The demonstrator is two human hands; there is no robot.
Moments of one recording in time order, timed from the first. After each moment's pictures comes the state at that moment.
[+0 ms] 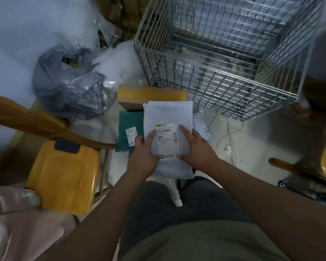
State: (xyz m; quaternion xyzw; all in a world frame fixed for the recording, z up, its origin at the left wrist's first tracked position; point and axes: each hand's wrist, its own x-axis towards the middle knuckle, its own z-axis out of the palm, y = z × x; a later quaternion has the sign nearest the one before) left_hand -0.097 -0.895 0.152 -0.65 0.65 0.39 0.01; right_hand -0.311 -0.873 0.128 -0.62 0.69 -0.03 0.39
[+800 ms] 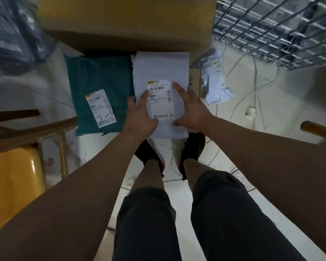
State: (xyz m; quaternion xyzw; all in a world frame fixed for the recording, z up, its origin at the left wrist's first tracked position) left_hand -0.085 -1.014 -0.238 -0.65 0.59 0.48 0.08; right_hand -0.285 -0.984 -0.264 -0.54 0.69 0.00 0.48
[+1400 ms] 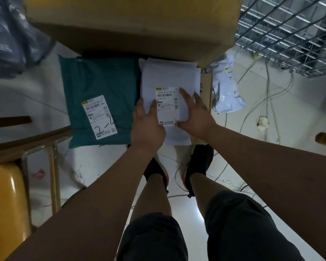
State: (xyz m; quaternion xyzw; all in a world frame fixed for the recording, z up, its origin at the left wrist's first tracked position) left_hand -0.087 -1.008 -0.306 -0.64 0.66 0.38 0.08; right_hand -0.266 -0.993 -0.335 -0.52 0.73 -0.01 0.44
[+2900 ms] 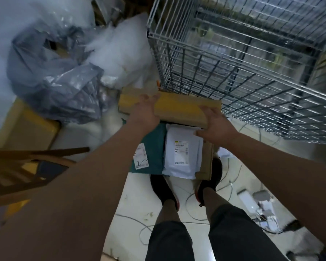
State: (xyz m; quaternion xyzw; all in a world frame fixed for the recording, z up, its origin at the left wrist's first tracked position) left_hand -0.070 -1.226 -0.049 -0.61 0.71 0.33 0.12; right_hand -0.314 -1.144 -0.054 -0.56 0.70 0.02 0.44
